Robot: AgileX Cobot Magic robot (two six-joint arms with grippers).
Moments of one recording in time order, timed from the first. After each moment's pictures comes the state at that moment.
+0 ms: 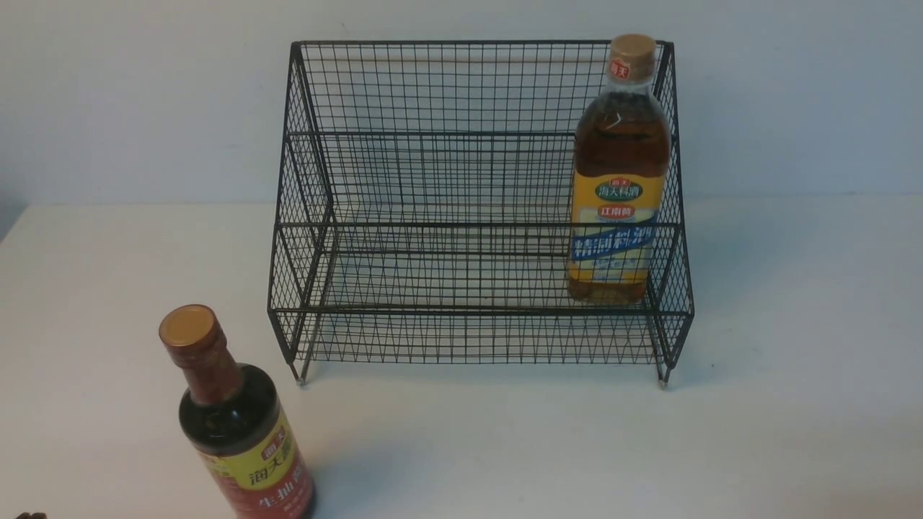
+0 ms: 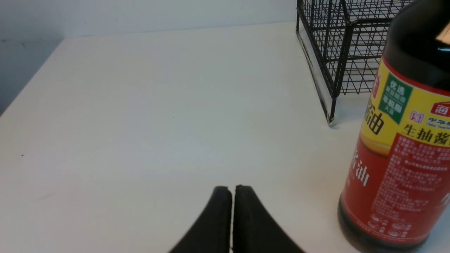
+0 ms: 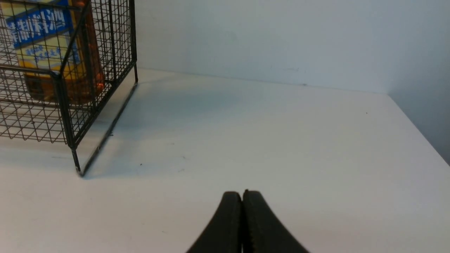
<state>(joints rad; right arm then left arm) -0.05 -0.01 0.03 0.02 0.36 -0.13 -0.02 -0.02 0.03 0.02 0.38 0.00</state>
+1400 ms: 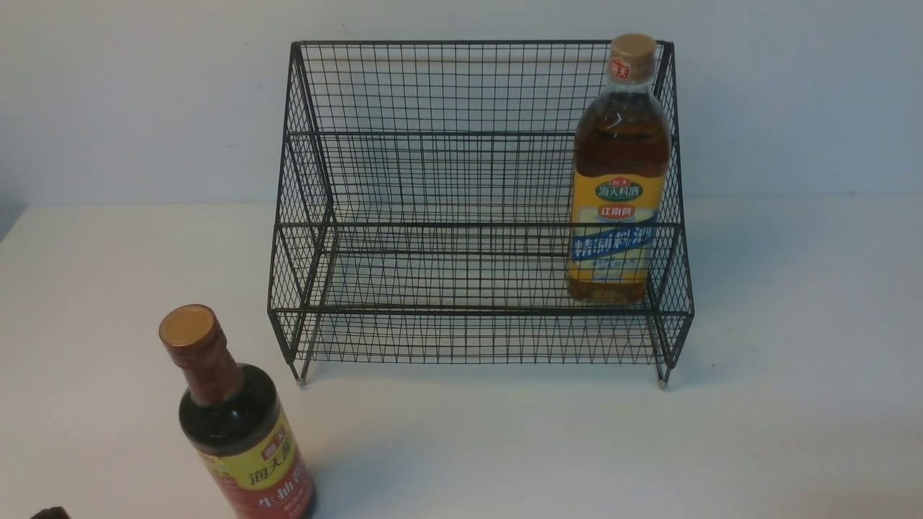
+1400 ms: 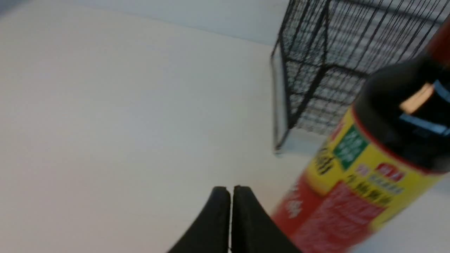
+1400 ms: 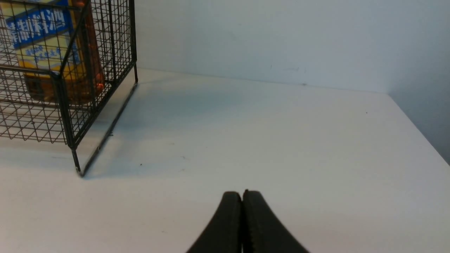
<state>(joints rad) -0.05 -0.01 0.03 0.02 0.36 -0.13 -0.02 -0.02 0.03 -0.29 0.35 -0.25</state>
